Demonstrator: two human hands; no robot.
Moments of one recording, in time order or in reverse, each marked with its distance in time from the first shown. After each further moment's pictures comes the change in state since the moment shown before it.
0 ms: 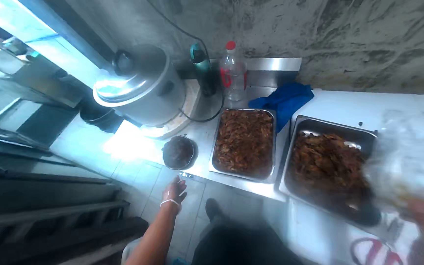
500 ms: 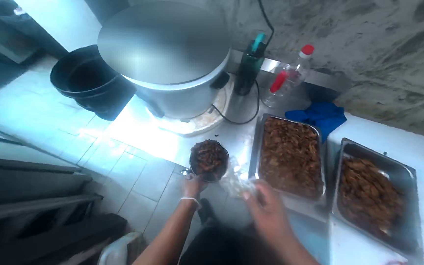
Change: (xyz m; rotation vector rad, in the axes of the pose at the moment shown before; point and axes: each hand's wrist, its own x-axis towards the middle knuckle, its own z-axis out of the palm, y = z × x) left_hand 0.117 0.046 -0.045 -0.083 -0.236 -0.032; right_hand -0.171 -0.104 0.361 0.026 -0.746 0.017
